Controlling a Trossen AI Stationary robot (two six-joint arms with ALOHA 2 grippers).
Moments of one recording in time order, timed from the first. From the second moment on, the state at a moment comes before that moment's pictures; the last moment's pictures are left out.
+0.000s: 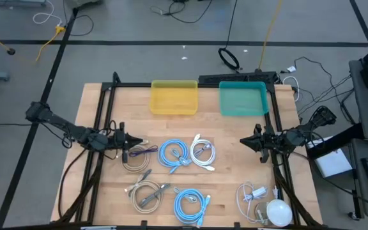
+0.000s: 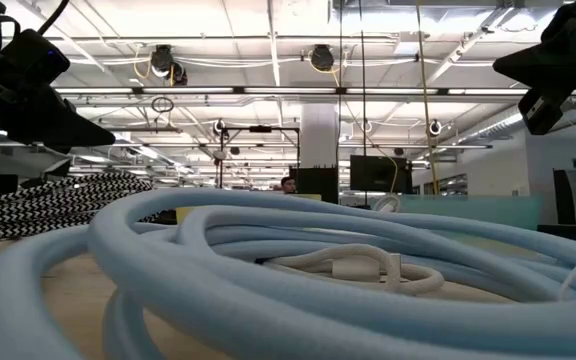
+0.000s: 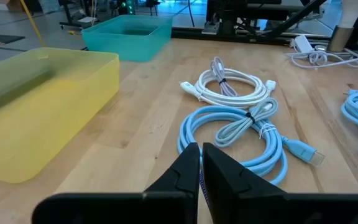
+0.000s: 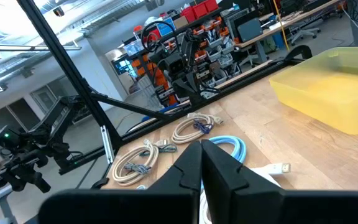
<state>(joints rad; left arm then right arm) -0.43 0.39 0.02 0.06 -0.58 -0.20 0.56 0.03 0.07 0.00 0.63 0.46</state>
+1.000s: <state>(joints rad) -0.43 0.39 0.02 0.06 -0.58 -0.20 0.56 0.08 0.07 0.90 0.71 0.78</state>
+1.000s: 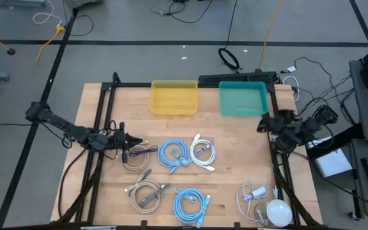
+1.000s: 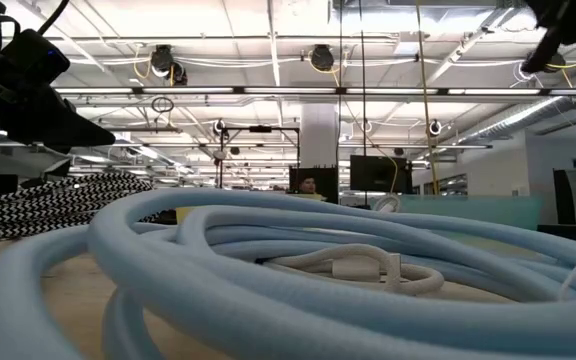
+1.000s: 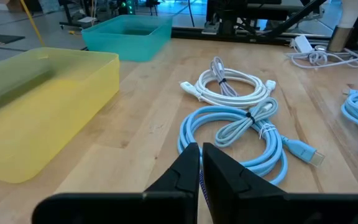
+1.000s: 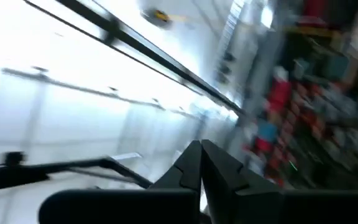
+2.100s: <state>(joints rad) -0.37 0.39 0.02 0.31 -1.10 0.10 0.56 0.22 0.50 0.93 0.65 -0.61</state>
